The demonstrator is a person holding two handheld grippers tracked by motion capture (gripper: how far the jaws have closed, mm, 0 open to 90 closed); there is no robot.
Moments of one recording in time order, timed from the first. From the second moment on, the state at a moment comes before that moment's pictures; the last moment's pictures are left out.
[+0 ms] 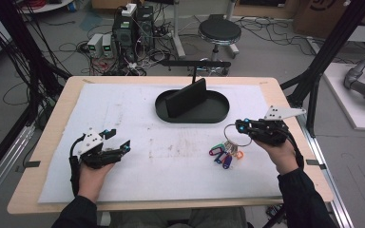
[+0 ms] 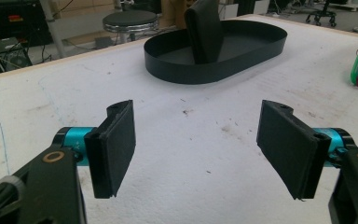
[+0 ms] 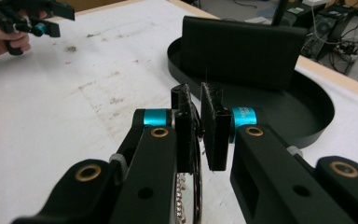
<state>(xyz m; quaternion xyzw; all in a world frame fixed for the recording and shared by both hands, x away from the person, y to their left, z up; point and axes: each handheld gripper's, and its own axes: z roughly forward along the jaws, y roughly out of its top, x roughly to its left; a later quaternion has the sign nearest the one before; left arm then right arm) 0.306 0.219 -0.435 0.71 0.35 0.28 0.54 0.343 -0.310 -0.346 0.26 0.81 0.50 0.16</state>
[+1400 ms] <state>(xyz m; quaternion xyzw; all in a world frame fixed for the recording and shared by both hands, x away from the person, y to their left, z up) 0.307 0.217 -0.435 0.71 0.34 0.27 0.55 0.407 -0.287 -0.271 0.28 0.76 0.54 0.23</state>
